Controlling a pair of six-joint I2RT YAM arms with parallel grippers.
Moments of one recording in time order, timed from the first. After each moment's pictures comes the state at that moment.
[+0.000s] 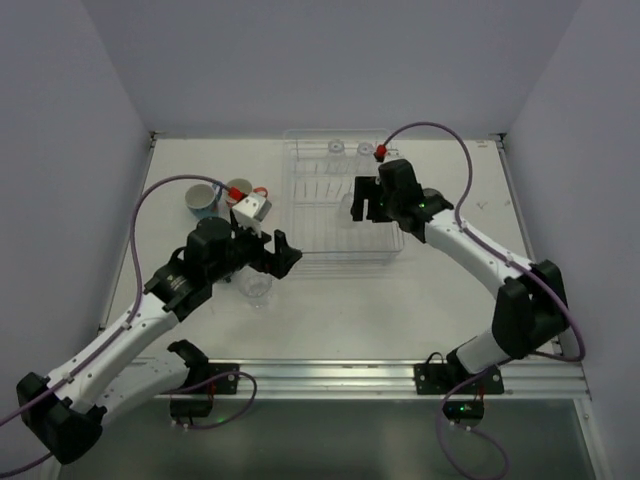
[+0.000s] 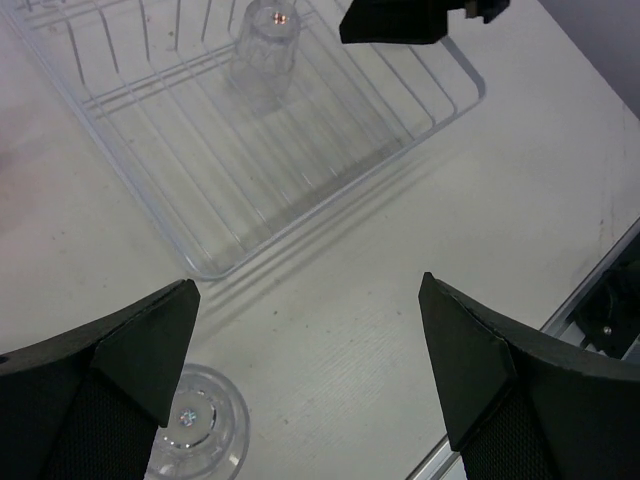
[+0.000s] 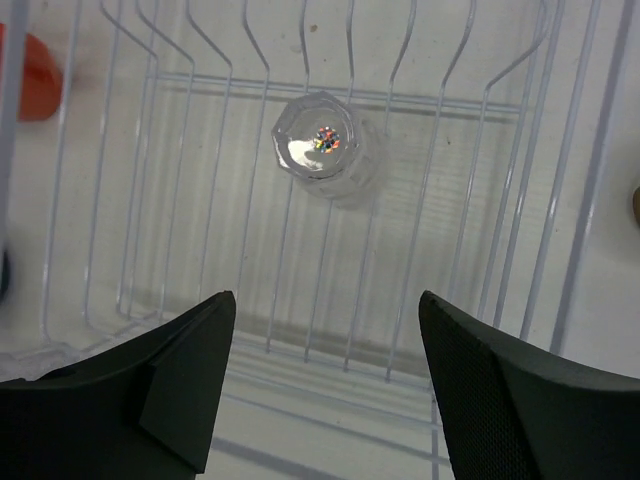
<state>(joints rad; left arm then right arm) -0.62 0.79 0.72 -0.29 0.13 -0.24 0.50 1.60 1.23 -0.37 0.08 0.38</state>
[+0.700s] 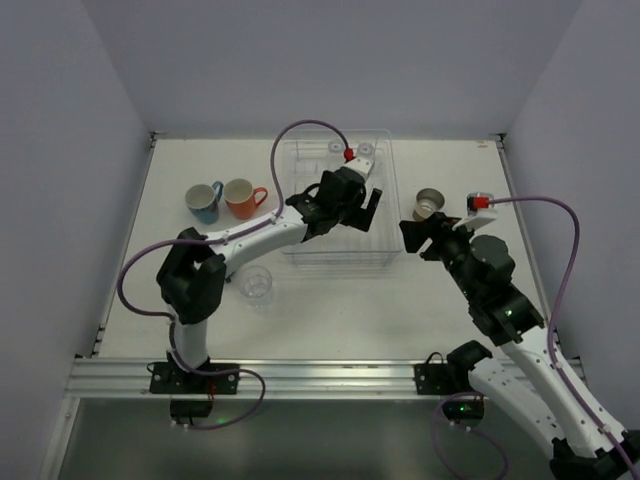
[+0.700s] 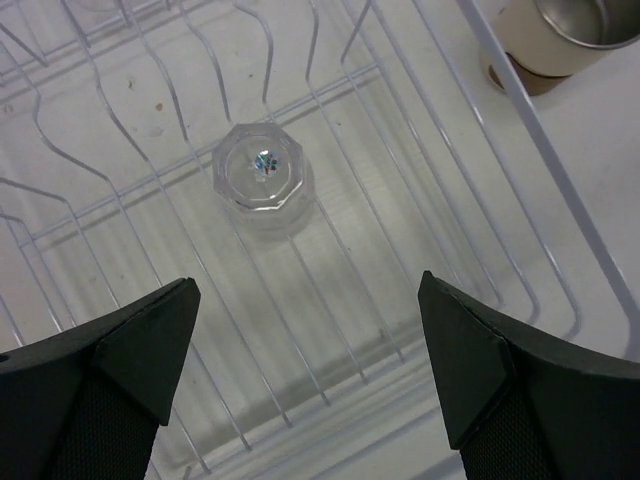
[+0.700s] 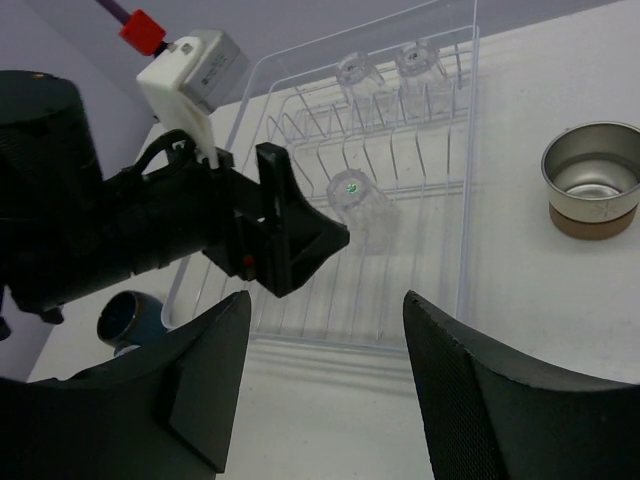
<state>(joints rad) -0.83 1.85 1.50 -0.29 -0.25 -0.28 0.49 0.63 0.72 -0.23 0.17 0.51</state>
